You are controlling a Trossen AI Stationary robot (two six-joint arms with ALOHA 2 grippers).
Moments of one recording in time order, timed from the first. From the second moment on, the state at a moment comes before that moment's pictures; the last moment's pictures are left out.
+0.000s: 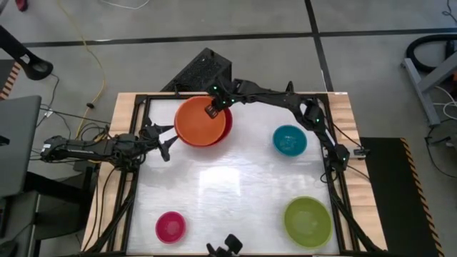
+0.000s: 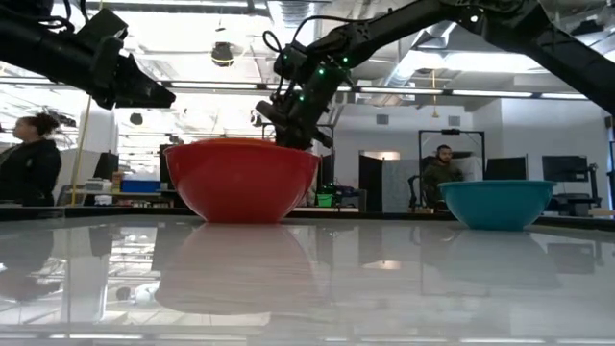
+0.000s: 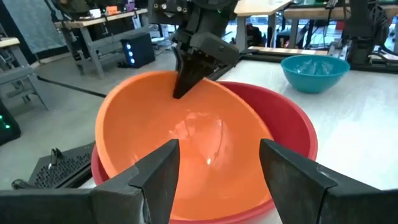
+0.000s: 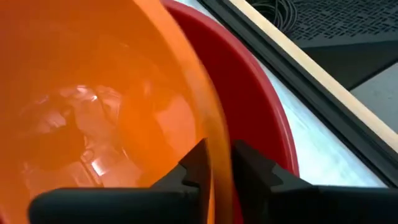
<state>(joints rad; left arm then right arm) -0.03 0.31 0.20 0.00 -0.63 0.01 -0.43 2.24 2.08 -0.68 0.00 0.28</state>
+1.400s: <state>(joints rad) -0.03 0.31 0.20 -0.01 -0.61 0.00 0.20 1.62 1.61 -1.34 0.08 0.69</state>
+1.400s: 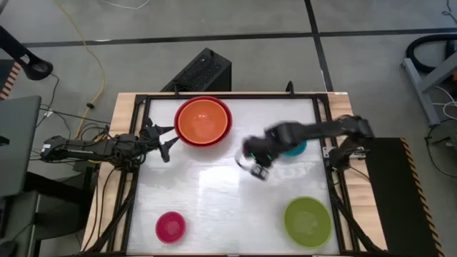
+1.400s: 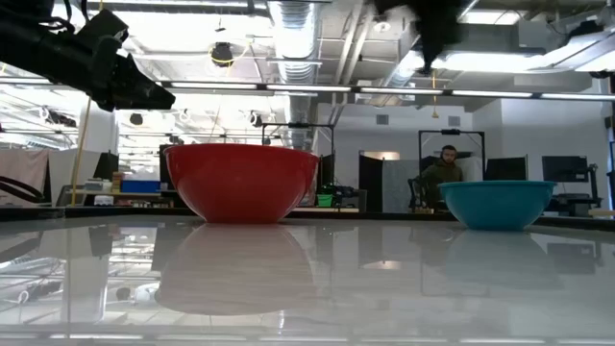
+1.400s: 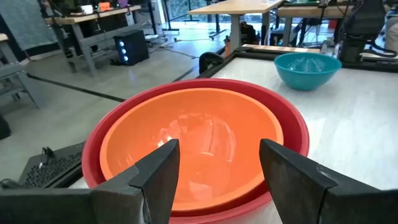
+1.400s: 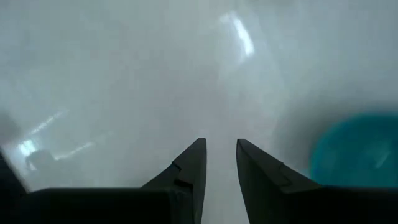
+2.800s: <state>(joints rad) -0.03 0.31 0.20 -0.06 -0.61 -0.03 0.66 1.52 0.96 -1.13 -0.20 0.99</state>
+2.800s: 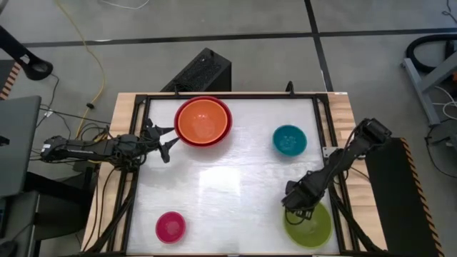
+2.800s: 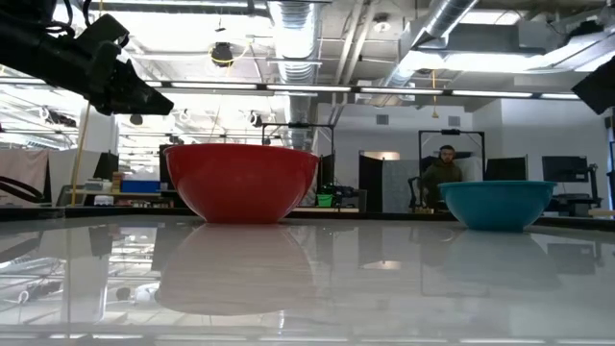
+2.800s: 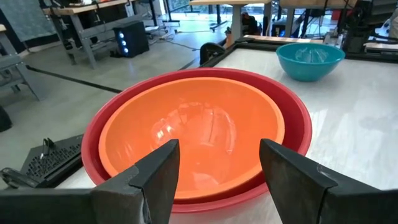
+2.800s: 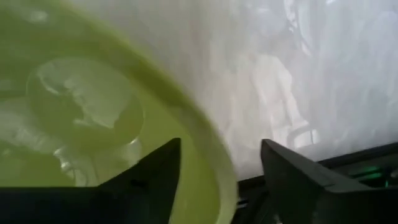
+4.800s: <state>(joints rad) -0.03 0.31 0.20 -0.05 -0.55 -0.02 -0.45 2.19 2.12 -0.90 -0.18 0.53</state>
